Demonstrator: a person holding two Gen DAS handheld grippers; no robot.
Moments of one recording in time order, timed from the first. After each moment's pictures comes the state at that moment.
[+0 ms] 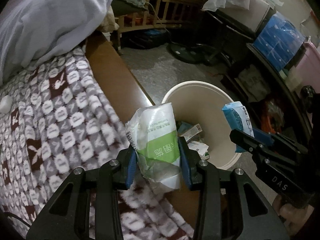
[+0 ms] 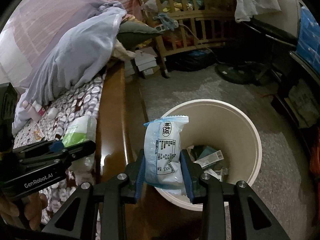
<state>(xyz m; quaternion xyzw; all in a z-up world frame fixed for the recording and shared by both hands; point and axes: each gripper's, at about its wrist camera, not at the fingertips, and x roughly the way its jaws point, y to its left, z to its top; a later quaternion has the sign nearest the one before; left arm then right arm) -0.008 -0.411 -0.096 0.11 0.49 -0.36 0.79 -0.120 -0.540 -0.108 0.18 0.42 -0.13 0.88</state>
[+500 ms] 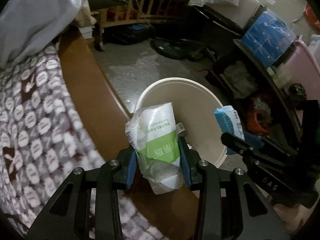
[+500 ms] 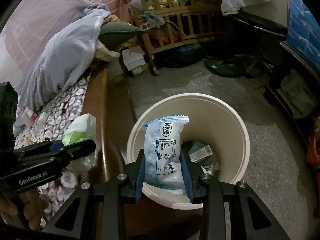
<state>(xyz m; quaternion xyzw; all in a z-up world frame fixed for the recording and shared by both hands) -0.005 -0.445 -0.109 0.09 0.50 -0.41 0.75 -0.132 -0.570 -0.121 0.20 0.43 -0.16 0.87</state>
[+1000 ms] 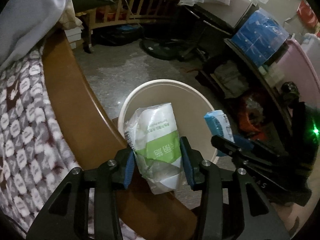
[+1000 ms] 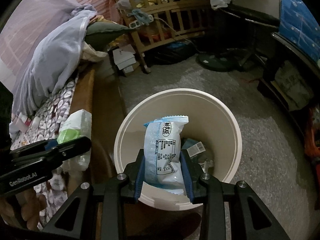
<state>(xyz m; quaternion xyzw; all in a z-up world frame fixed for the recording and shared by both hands) -0.006 -0.466 -0.110 0.08 0.50 -0.44 0.74 -0.137 -0.588 -0.132 0.21 0.44 -0.18 0.86</state>
